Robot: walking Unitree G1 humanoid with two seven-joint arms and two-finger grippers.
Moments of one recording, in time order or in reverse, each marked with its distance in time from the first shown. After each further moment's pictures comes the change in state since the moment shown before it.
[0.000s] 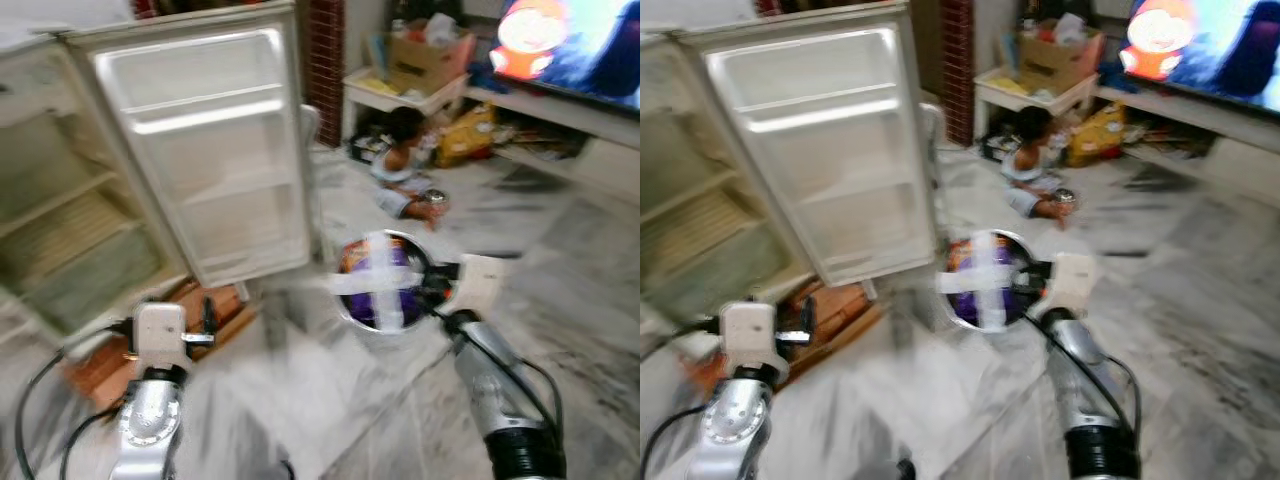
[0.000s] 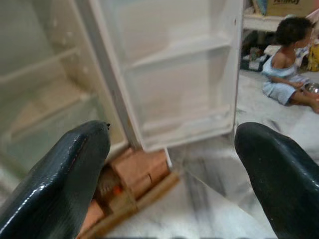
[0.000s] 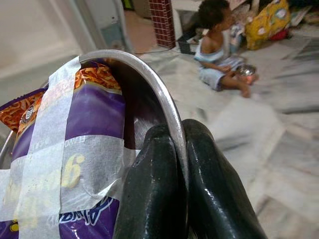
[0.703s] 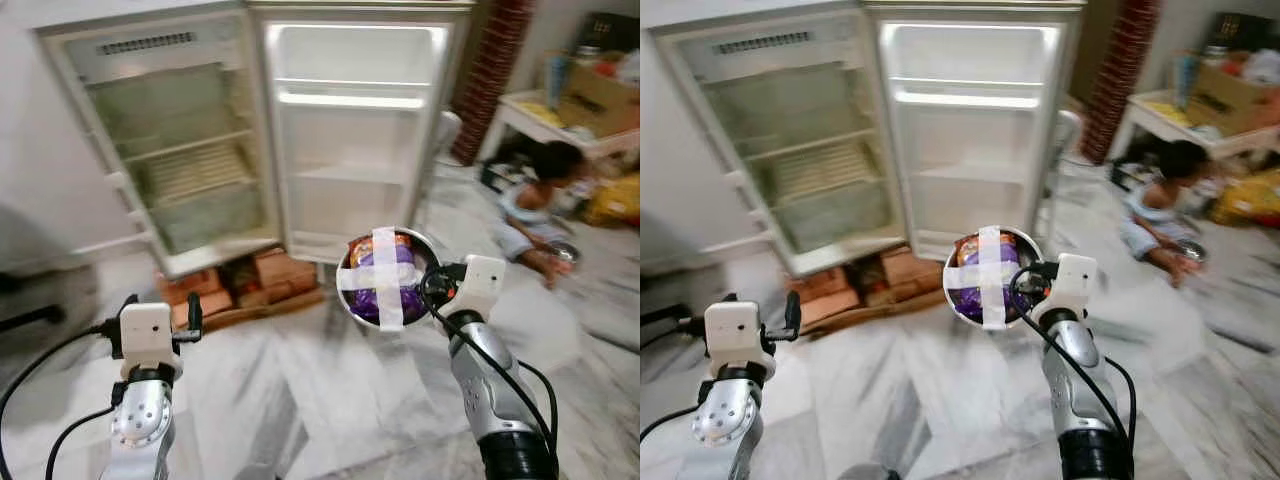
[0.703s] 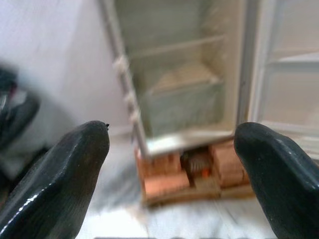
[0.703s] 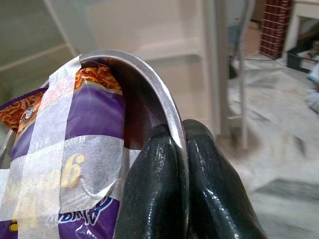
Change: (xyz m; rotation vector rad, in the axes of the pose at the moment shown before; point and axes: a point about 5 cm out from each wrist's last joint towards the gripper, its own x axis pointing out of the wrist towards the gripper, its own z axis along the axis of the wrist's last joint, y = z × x) left arm -0.003 0.017 0.003 -0.050 0.000 0.173; right arm 0.000 0.013 0.003 -0.005 -0.046 0.013
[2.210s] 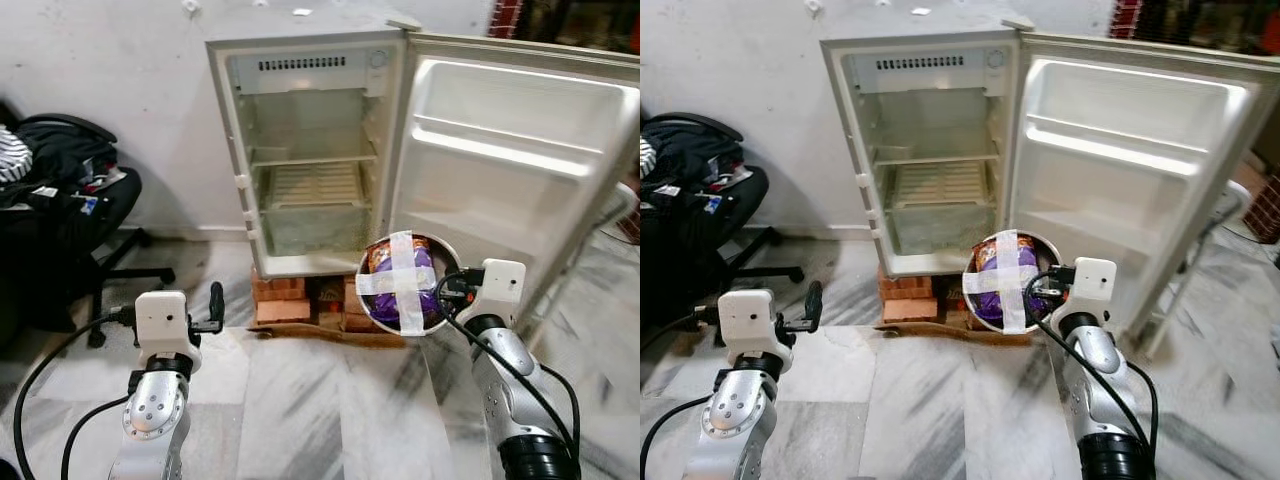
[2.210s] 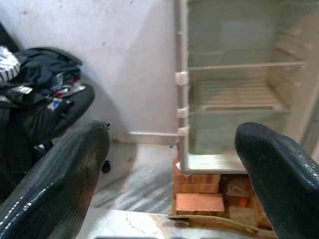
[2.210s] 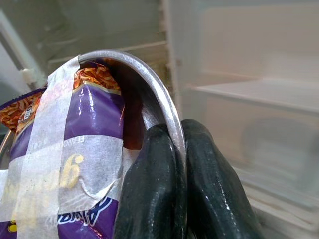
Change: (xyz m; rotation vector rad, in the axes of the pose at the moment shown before) left arm 0.006 -0.015 0.030 -0.018 -0.071 -0.107; right arm 0.003 -0.003 0.001 -0.044 -0.022 0.035
